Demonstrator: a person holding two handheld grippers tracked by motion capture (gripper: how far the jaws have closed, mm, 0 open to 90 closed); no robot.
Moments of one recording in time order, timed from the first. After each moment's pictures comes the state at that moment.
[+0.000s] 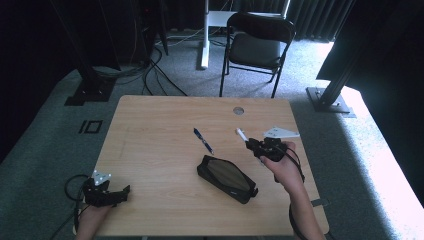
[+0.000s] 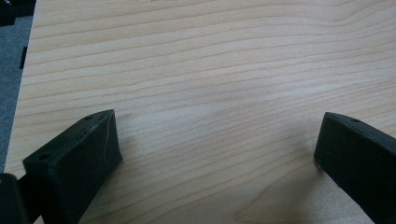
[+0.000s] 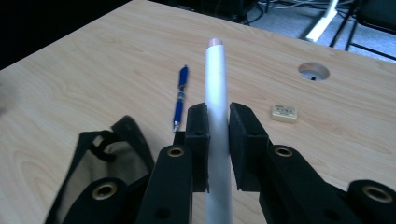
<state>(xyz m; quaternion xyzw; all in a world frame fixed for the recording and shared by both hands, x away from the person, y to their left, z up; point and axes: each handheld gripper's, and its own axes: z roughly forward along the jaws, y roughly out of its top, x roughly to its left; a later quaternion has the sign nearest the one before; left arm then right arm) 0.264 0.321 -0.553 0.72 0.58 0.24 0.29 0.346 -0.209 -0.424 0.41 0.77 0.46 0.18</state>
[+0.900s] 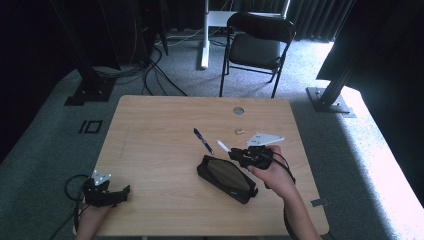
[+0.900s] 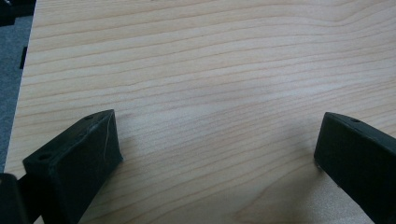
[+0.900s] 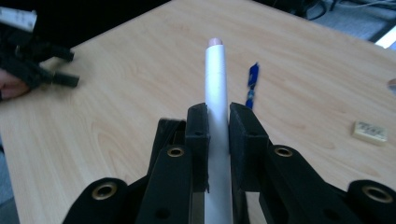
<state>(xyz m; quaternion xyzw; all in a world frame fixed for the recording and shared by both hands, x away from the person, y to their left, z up) 0.264 0.321 -0.553 0.72 0.58 0.24 0.29 0.324 -0.168 -0.417 0.32 0.82 0.46 0.12</state>
